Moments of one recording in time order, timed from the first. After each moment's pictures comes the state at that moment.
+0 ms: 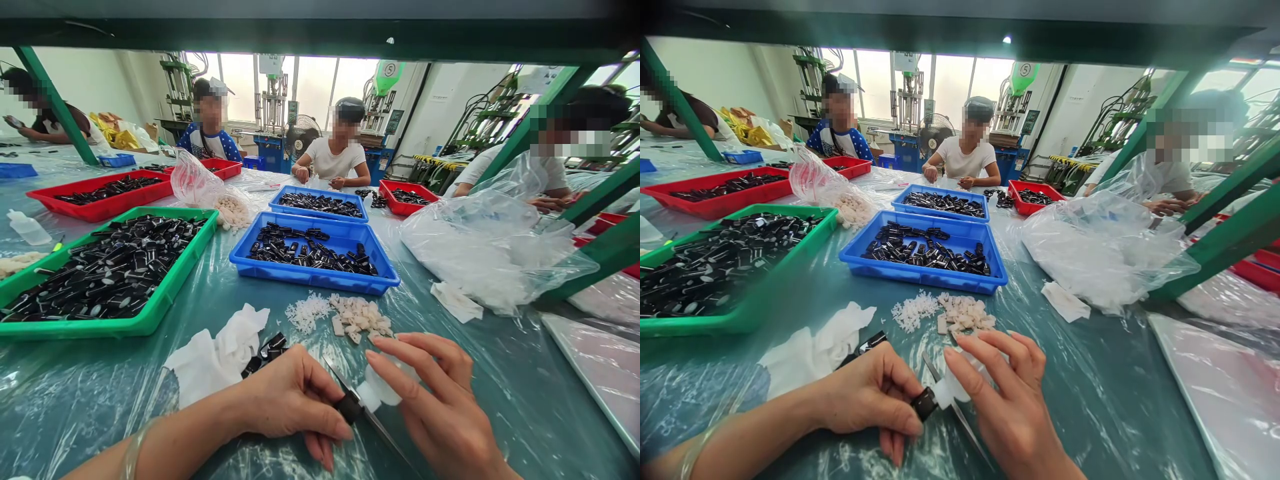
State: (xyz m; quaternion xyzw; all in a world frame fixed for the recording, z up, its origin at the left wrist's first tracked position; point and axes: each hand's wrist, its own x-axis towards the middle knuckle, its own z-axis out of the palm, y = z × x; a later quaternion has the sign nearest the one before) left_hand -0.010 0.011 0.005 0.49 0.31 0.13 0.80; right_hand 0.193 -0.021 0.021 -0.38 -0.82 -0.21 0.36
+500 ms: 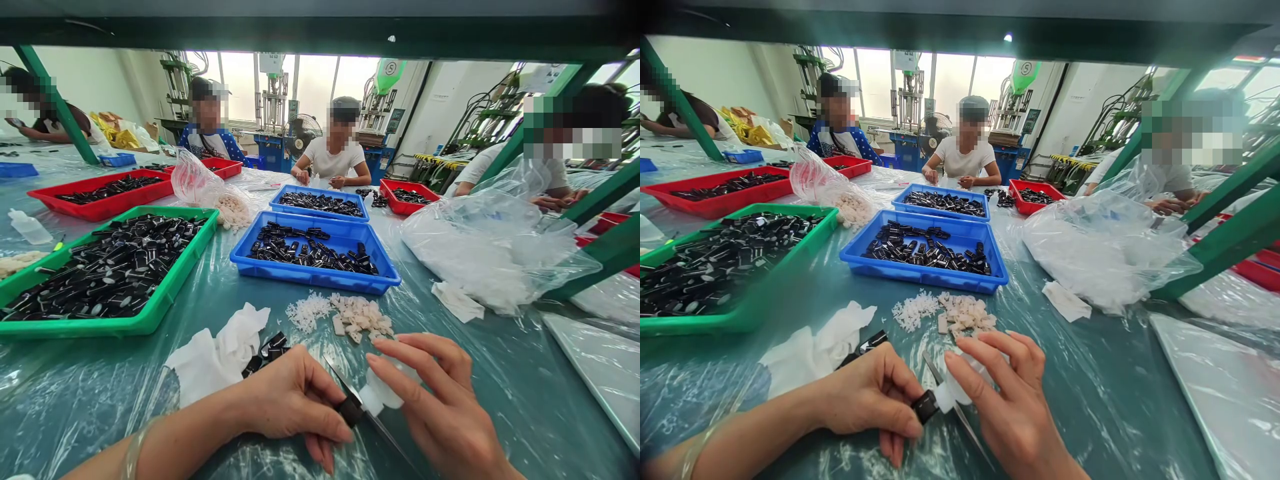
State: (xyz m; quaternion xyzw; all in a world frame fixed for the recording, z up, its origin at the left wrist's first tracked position) left_hand -0.011 0.011 0.005 0.50 0.31 0.12 0.80; right_hand 0.195 -0.021 0.019 -0.37 -0.83 -0.20 0.37
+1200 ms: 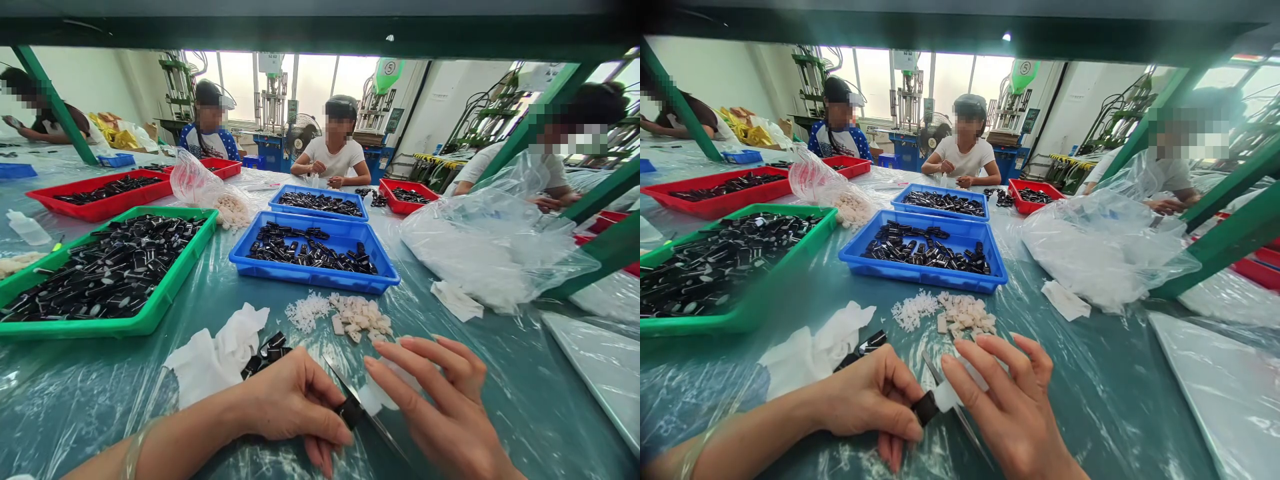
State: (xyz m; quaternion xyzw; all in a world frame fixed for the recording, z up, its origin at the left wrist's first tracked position) left_hand -0.008 0.009 0.004 0.50 0.32 0.10 0.80; right_hand 0.201 -0.025 0.014 -0.37 -0.84 -0.26 0.30
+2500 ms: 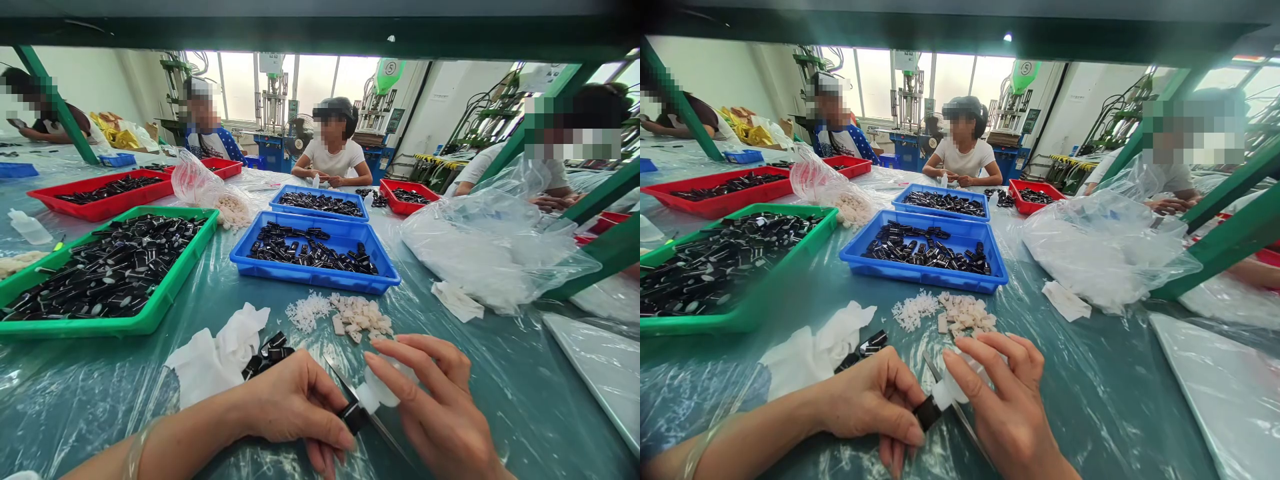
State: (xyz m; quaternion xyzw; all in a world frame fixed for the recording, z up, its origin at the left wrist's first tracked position) left_hand -0.009 0.009 0.000 0.48 0.29 0.11 0.82; right_hand 0.190 -0.022 0.018 -0.39 -0.82 -0.22 0.37
